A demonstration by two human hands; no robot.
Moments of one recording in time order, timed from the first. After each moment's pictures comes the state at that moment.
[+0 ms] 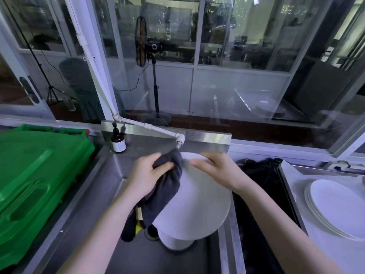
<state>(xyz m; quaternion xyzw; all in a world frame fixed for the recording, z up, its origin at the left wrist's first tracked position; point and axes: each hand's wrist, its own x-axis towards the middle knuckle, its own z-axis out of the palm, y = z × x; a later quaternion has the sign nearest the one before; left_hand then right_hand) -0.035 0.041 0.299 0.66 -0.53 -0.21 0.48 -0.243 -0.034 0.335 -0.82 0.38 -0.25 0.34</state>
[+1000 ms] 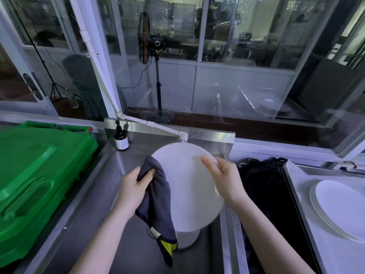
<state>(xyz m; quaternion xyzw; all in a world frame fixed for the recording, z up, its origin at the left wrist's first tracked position) -0.009 0.059 0.242 0.69 -0.38 -0.24 0.56 -0.232 -0.016 0.301 -0.70 0.45 -0.39 0.40</state>
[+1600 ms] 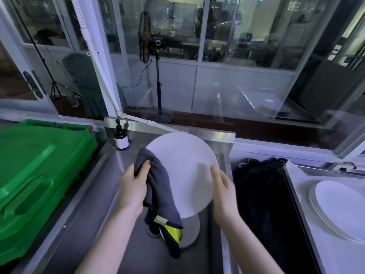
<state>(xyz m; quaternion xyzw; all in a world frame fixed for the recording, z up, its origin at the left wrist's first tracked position) -0.028 0.056 0.262 0.67 -0.22 -0.28 0.65 -0.222 0.012 0.267 -0.46 0.50 -0.48 0.56</state>
